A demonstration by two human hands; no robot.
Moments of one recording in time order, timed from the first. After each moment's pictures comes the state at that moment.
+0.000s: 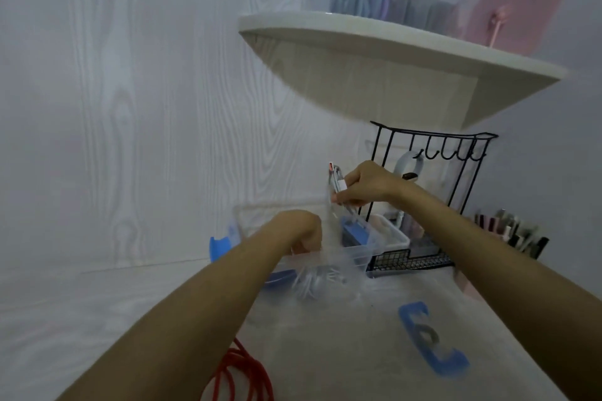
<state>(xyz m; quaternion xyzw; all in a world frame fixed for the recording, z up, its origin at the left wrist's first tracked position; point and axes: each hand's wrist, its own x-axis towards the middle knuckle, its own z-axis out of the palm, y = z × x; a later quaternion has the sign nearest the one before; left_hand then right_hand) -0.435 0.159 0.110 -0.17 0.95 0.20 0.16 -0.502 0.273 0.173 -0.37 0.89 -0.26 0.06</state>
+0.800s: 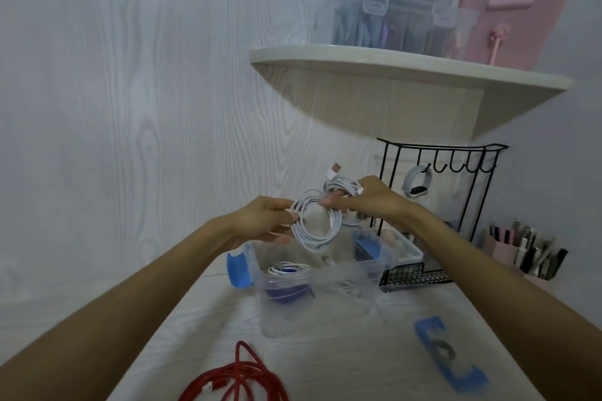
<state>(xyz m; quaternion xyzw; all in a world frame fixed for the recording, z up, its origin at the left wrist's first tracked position) -0.355 0.105 0.135 -0.10 0.81 0.57 -0.08 -0.493 0.272 0.166 -0.39 0.80 -0.44 0.10</state>
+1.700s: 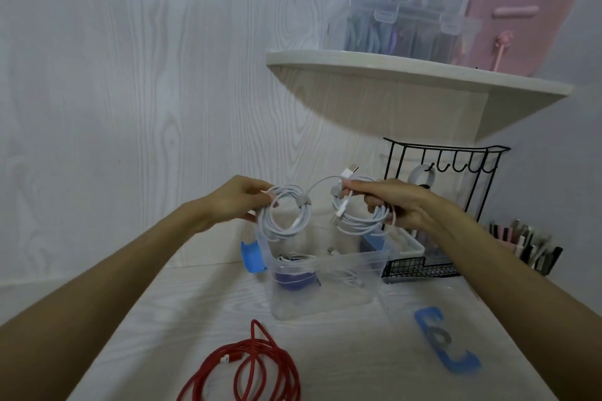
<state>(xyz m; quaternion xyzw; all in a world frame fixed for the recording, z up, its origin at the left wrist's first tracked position) -0.305 0.078 0.151 -0.11 0.85 0.48 -0.17 -0.462 0.295 0.184 -0.27 0.73 -0.54 0.31</state>
